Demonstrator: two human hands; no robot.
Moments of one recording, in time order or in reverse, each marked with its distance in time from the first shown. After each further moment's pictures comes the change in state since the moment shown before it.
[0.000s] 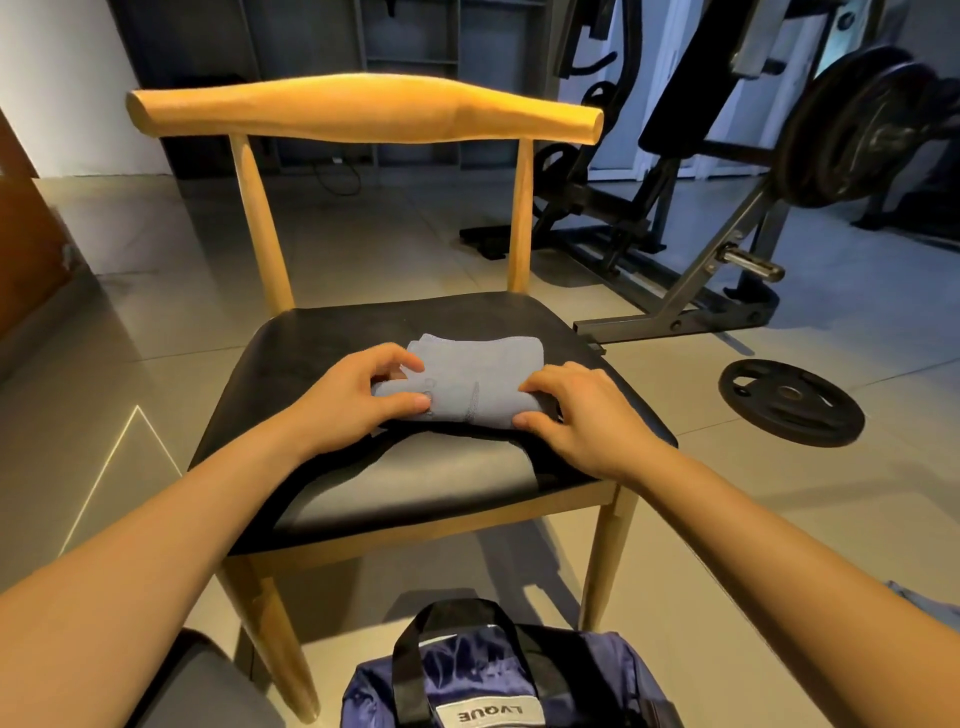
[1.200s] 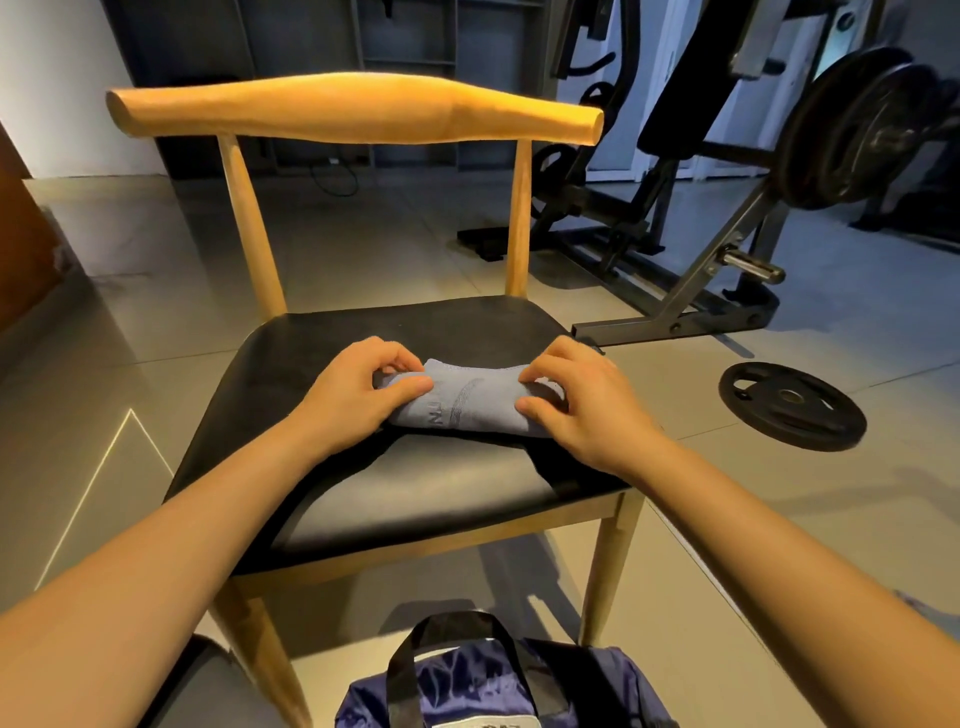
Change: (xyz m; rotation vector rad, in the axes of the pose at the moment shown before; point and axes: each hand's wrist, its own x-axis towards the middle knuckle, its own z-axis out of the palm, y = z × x) left_hand 0.022 -0.004 0.010 0.088 0.189 0.085; right_hand 0.015 0.009 -0.004 0.016 0.107 0.005
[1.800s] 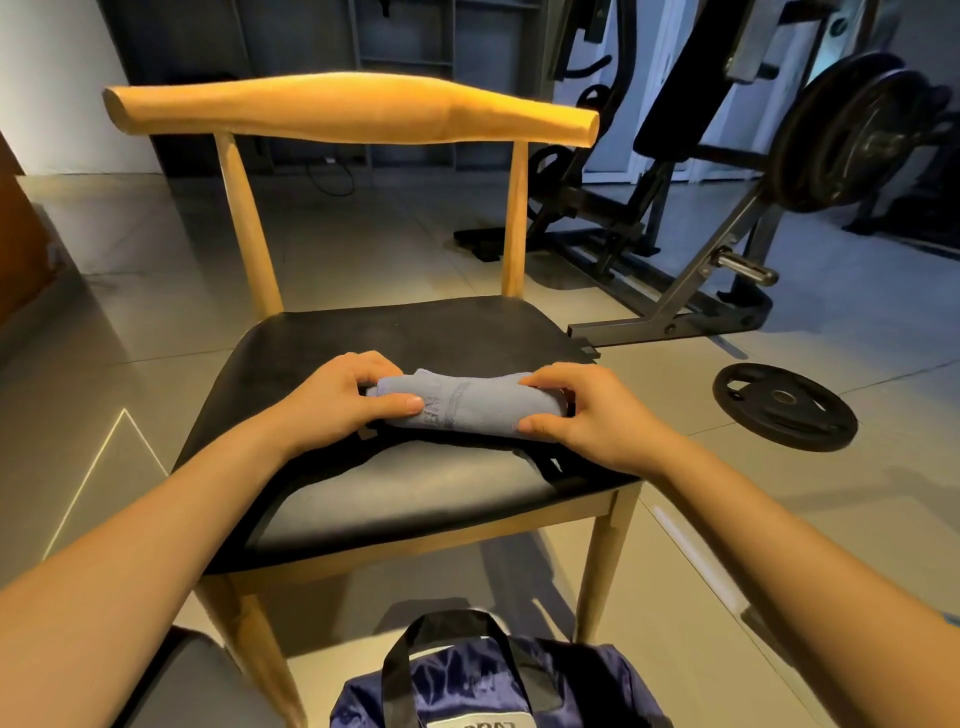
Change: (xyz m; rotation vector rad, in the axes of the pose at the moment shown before) left_hand -0.004 0.000 -0.016 -0.111 -0.231 -0.064; right_hand -0.006 0.009 -0.009 0.241 -0.180 0.097
